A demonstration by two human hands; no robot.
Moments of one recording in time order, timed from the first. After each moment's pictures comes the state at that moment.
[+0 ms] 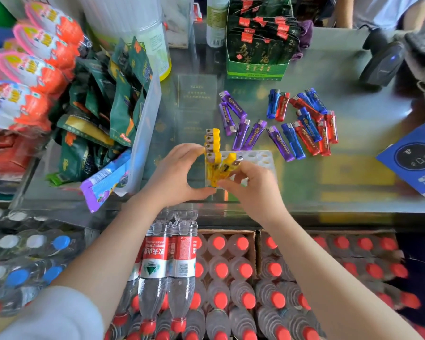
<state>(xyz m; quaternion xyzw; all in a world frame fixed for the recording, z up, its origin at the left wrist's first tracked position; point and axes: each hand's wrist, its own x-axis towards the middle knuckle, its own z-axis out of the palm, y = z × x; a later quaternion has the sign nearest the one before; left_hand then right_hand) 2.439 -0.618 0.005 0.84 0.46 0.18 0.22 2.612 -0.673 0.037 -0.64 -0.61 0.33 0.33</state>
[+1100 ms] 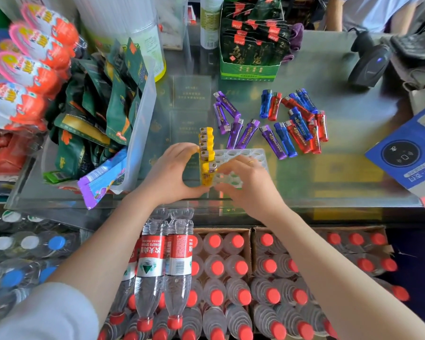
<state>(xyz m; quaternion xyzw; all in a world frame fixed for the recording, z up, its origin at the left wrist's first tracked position) 2.438 -0.617 0.004 0.84 0.47 0.15 0.22 2.624 -0.673 0.026 -0.60 -0.73 0.21 0.27</state>
